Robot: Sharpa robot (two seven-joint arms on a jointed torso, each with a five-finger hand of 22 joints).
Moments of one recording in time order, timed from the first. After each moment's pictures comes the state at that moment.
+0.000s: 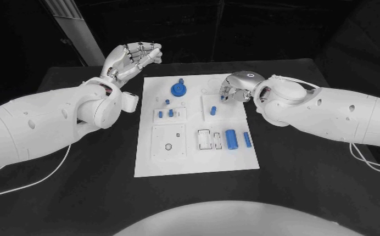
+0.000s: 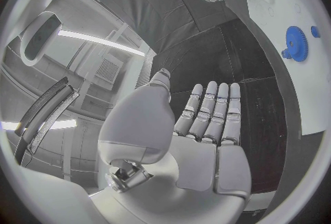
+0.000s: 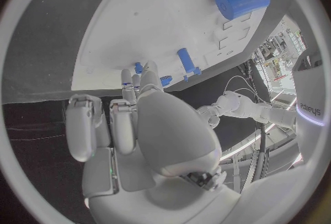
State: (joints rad) left arm 1.31 -0.72 -0.23 1.34 -0.15 -0.30 0.68; left_hand 1.27 0.01 -0.08 0.29 0.28 0.63 0.18 0.29 0.07 0.62 0.23 0.48 0.07 0.40 0.22 0.71 0.27 0.15 0.49 0.29 0.17 0.77; right arm 1.18 -0.85 -0.09 1.47 -1.64 -0.29 -0.19; right_hand 1.68 0.12 -0.25 0.29 0.05 0.94 0.13 0.19 0.07 1.07 0.07 0.20 0.08 1.47 0.01 1.57 1.31 0.03 1.47 0.12 1.50 1.31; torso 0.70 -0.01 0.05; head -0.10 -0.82
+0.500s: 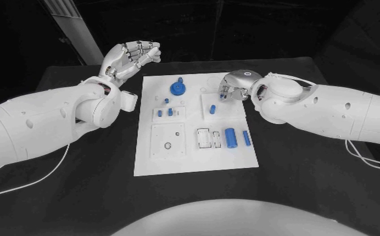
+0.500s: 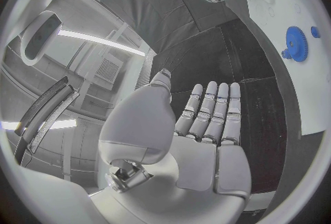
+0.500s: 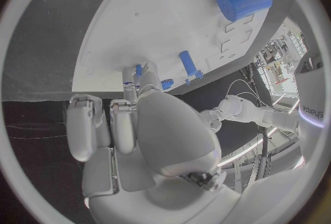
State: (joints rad) left arm 1.31 -0.72 -0.23 1.34 -0.15 -0.30 0.68; left_hand 1.27 0.02 -0.09 0.29 0.28 0.63 0.18 0.30 0.07 0.61 0.23 0.49 0.07 0.40 0.22 0.72 0.26 0.15 0.50 0.29 0.17 0.77; right arm 1.18 -0.83 -0.09 1.46 -1.66 -0.25 -0.22; right_hand 1.68 0.13 -0.25 0.29 0.05 0.96 0.12 0.19 0.07 1.09 0.07 0.19 0.07 1.47 0.01 1.57 1.31 0.03 1.47 0.11 1.50 1.31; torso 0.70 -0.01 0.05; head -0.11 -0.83
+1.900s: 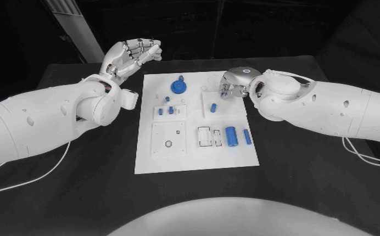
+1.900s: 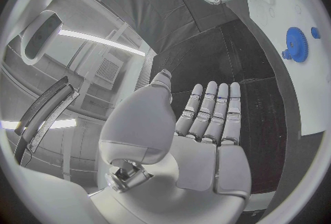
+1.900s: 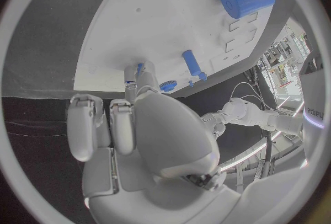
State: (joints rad) left arm 1.31 -0.72 -0.23 1.34 -0.14 -0.30 0.68; left_hand 1.27 0.03 -0.09 0.29 0.29 0.62 0.18 0.31 0.07 0.61 0.23 0.50 0.07 0.40 0.21 0.72 0.25 0.15 0.50 0.29 0.17 0.77; right arm 1.19 -0.82 -0.08 1.47 -1.69 -0.21 -0.28; right_hand 1.75 0.15 -0.23 0.28 0.05 1.06 0.10 0.19 0.08 1.17 0.05 0.15 0.06 1.46 -0.01 1.57 1.31 0.03 1.47 0.10 1.50 1.31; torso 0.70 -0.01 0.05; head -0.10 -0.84
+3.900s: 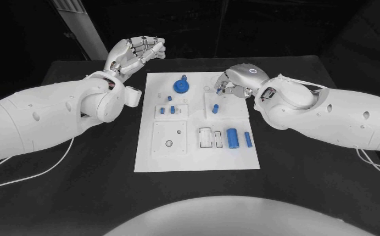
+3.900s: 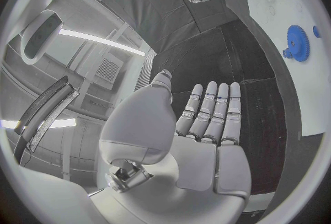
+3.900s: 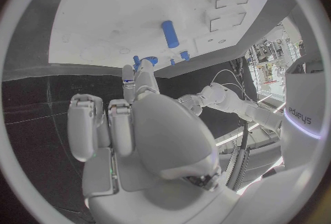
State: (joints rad) left arm 1.31 -0.71 -0.23 1.33 -0.14 -0.29 0.68; left_hand 1.28 0.03 -0.10 0.29 0.30 0.62 0.17 0.33 0.07 0.60 0.23 0.52 0.07 0.39 0.22 0.74 0.23 0.15 0.50 0.29 0.16 0.76; right arm 1.17 -0.89 -0.09 1.60 -1.72 -0.46 -0.18; right_hand 1.77 0.15 -0.21 0.28 0.04 1.10 0.11 0.19 0.08 1.22 0.06 0.11 0.06 1.47 -0.01 1.57 1.31 0.03 1.47 0.10 1.51 1.31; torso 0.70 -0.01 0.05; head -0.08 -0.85
